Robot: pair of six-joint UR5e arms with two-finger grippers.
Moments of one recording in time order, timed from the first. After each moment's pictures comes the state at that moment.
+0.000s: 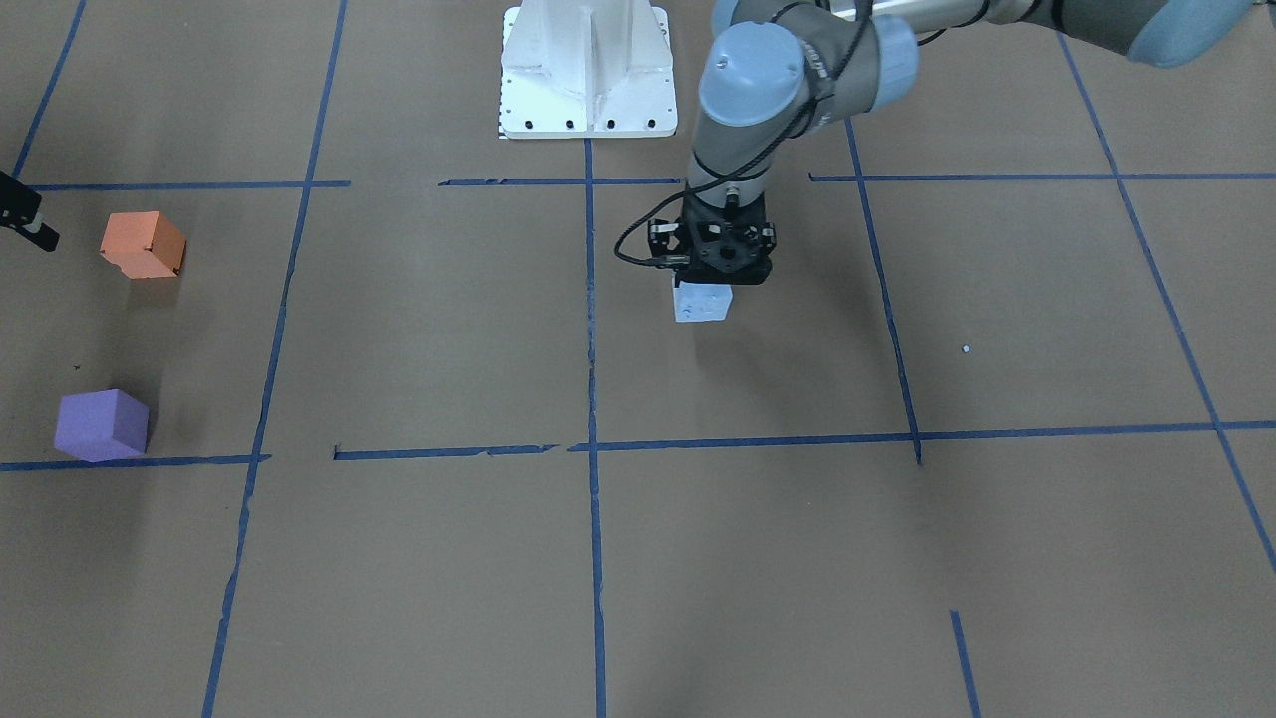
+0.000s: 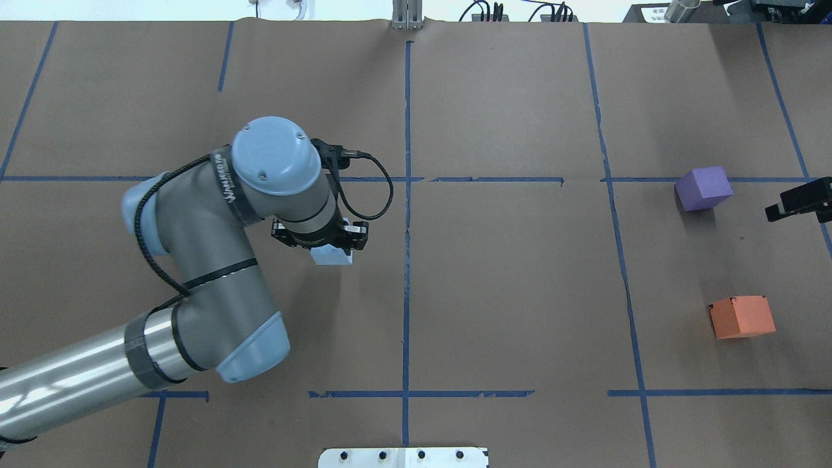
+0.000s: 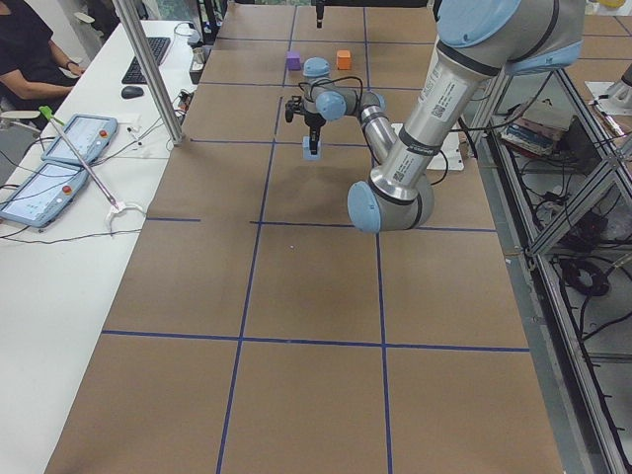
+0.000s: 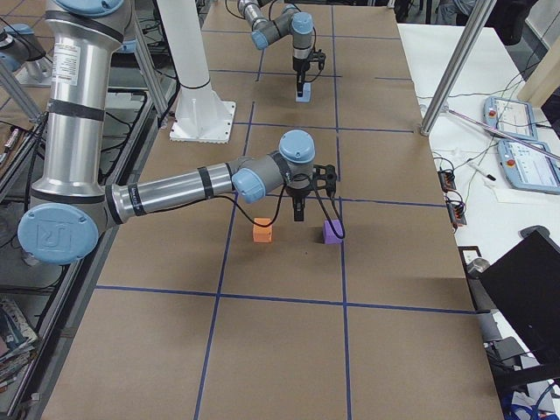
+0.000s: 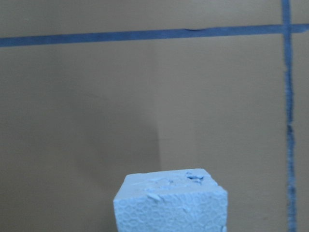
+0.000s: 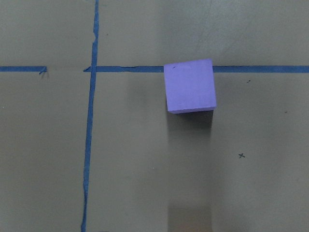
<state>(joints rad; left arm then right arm) -0.53 -2.29 -1.66 -1.51 -1.90 -1.15 1.18 -1.72 1.97 -1.24 2.40 0.66</state>
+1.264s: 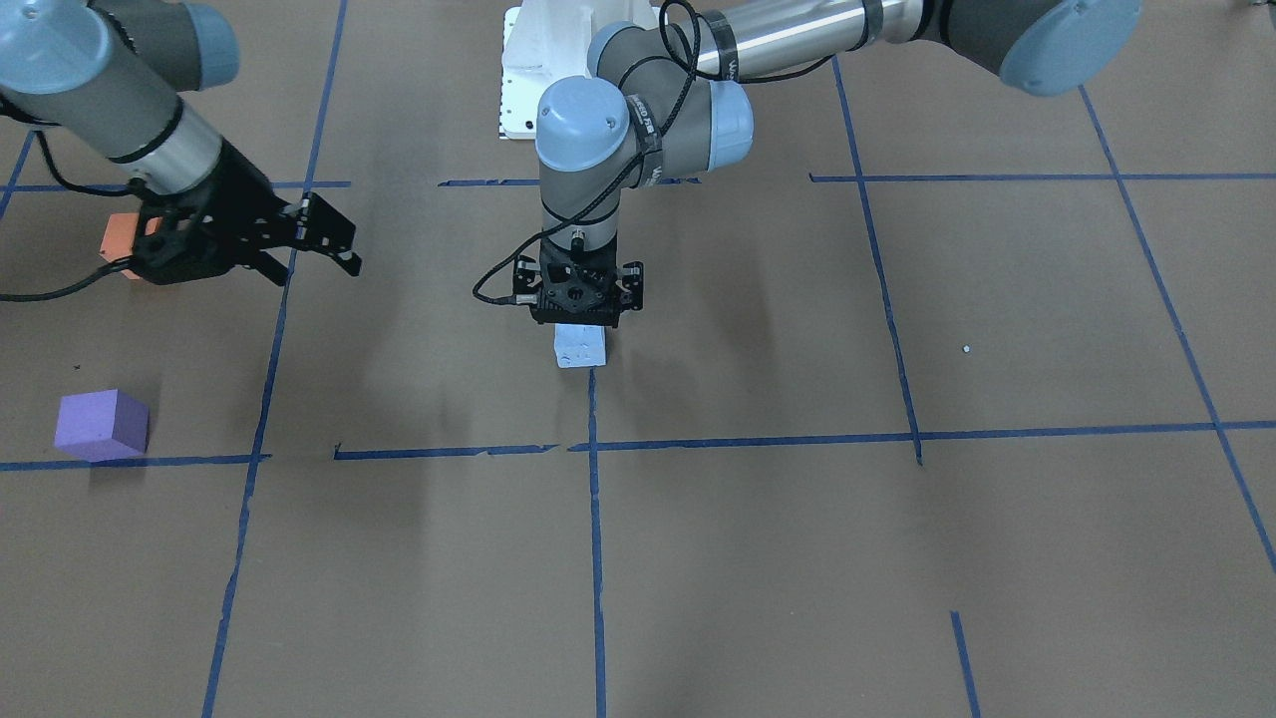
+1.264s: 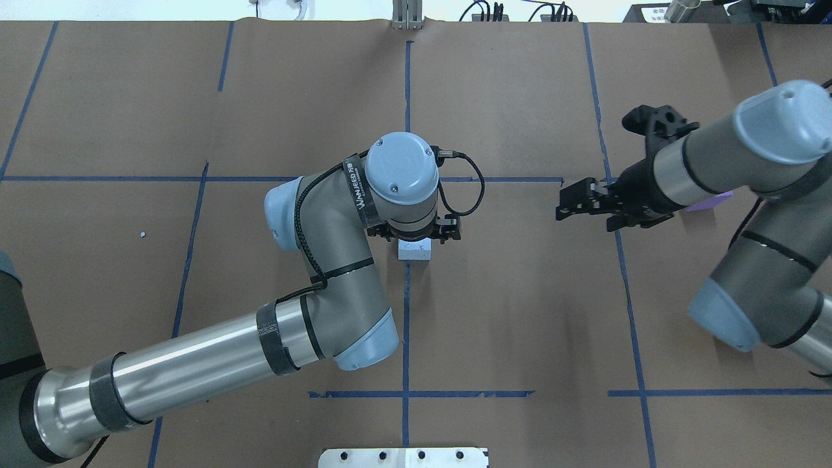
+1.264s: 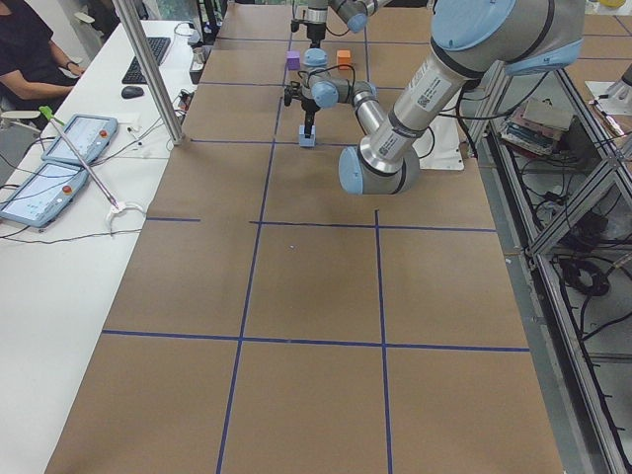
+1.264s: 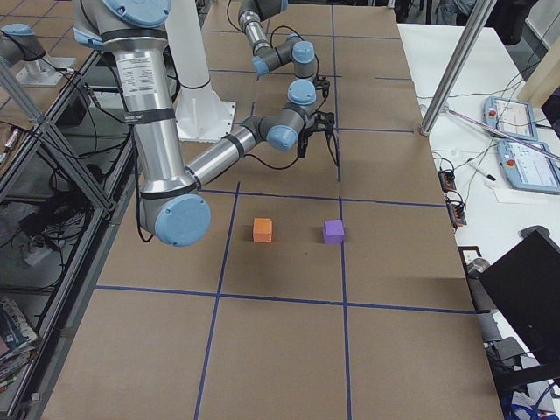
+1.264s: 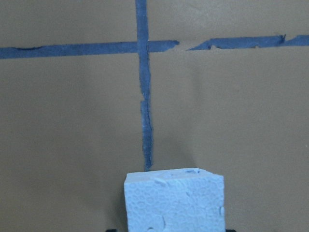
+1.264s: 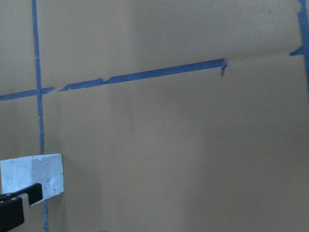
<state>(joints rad) -0.49 -2.49 -1.40 -1.68 -1.81 -1.19 0.75 -1.33 1.92 -1.18 2.13 1.28</state>
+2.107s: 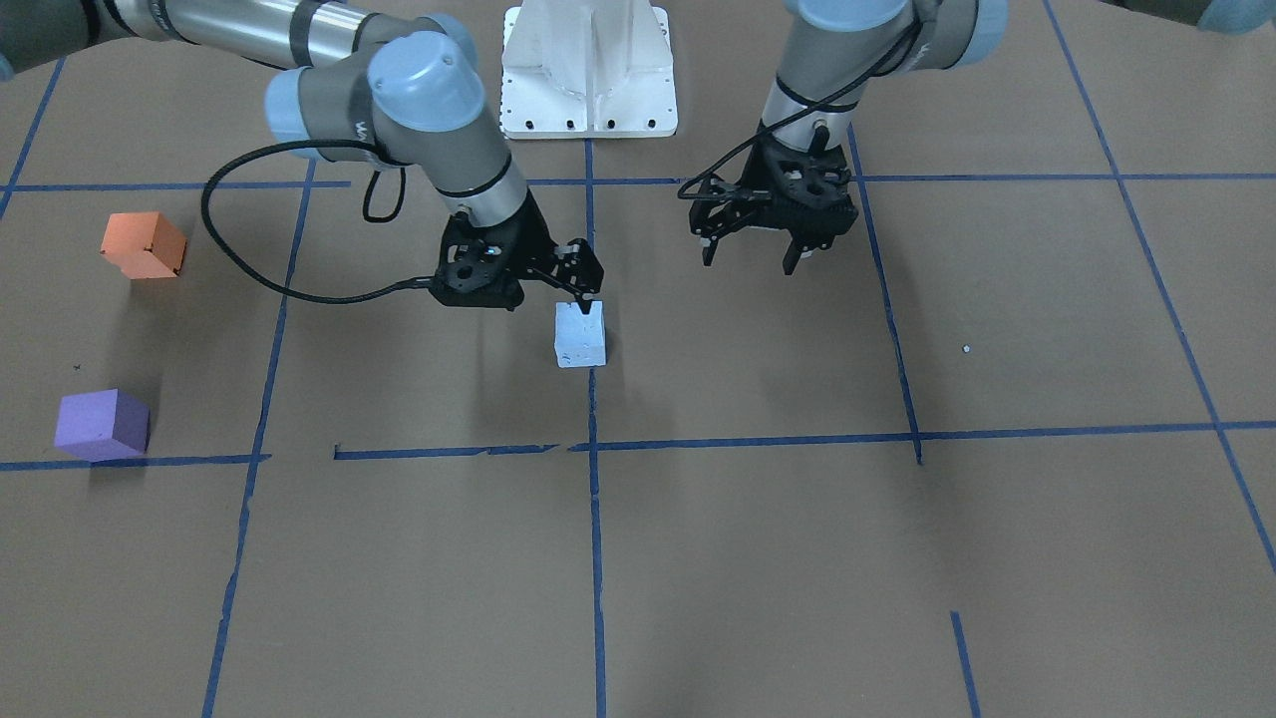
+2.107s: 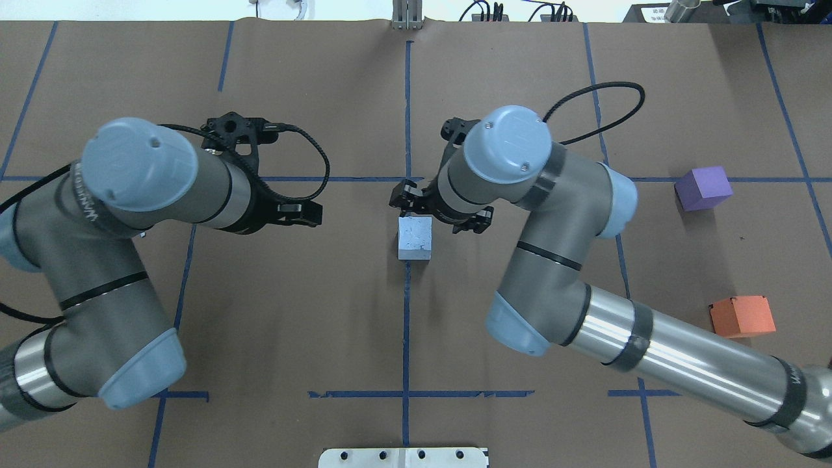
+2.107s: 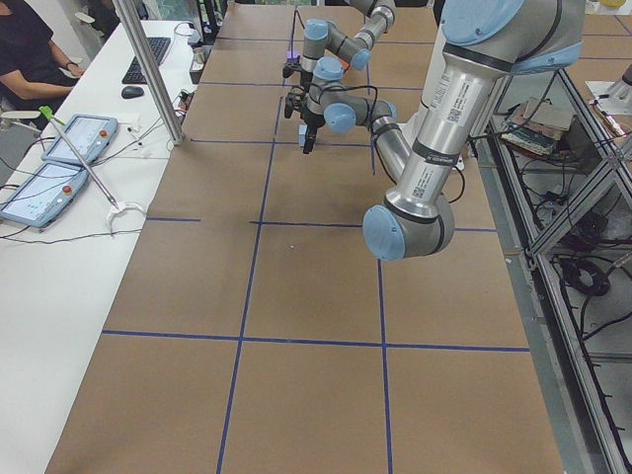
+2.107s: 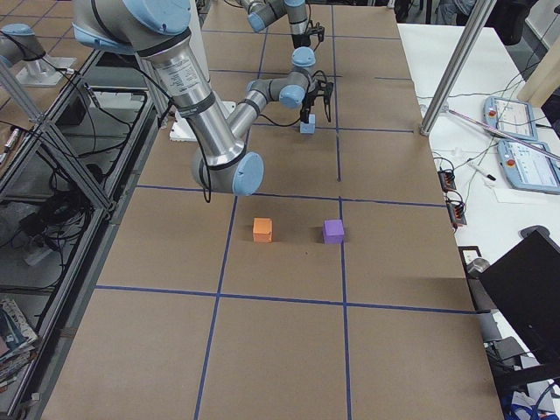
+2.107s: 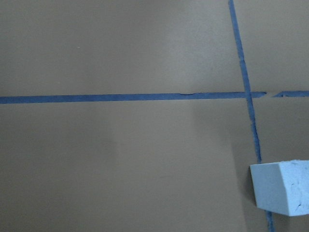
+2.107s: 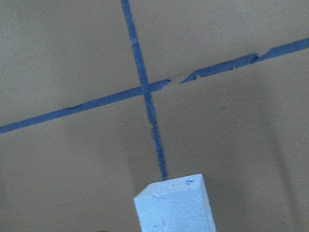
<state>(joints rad) -0.61 -1.98 -2.00 -1.68 -1.82 -1.14 0.56 -0.83 1.56 -1.35 1.91 1.49</state>
